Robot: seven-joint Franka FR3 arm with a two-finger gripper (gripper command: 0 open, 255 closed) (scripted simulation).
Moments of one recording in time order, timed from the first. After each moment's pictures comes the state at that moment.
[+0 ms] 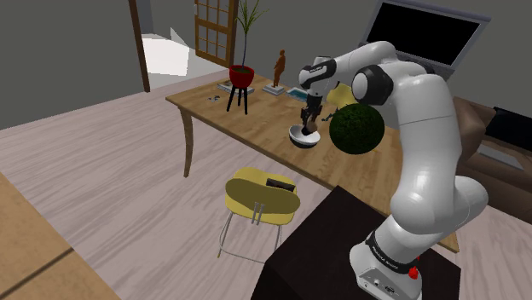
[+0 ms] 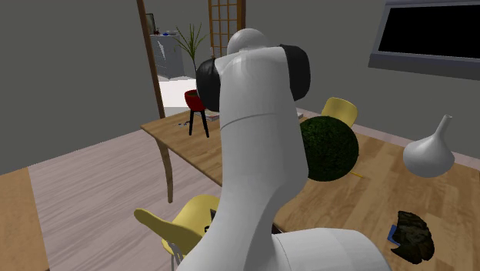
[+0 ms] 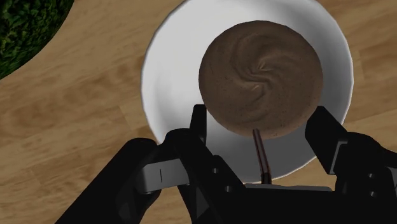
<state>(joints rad) -0.44 0.77 -0.25 -1.36 0.12 2.02 -0.51</state>
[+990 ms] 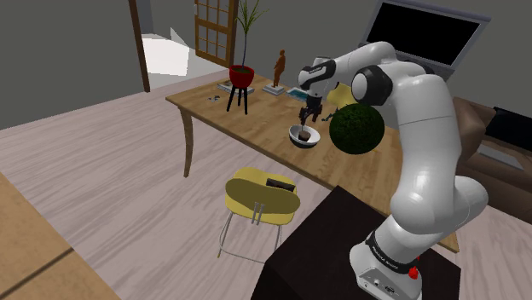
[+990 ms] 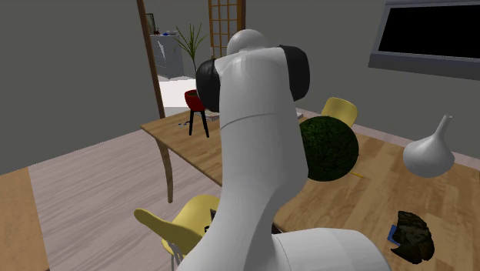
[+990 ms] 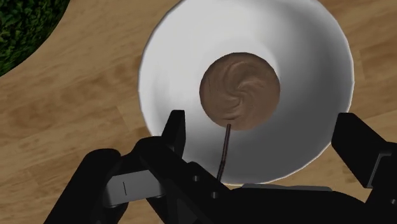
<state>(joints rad) -0.44 0.78 -0.25 -1.36 0.12 2.03 -0.51</state>
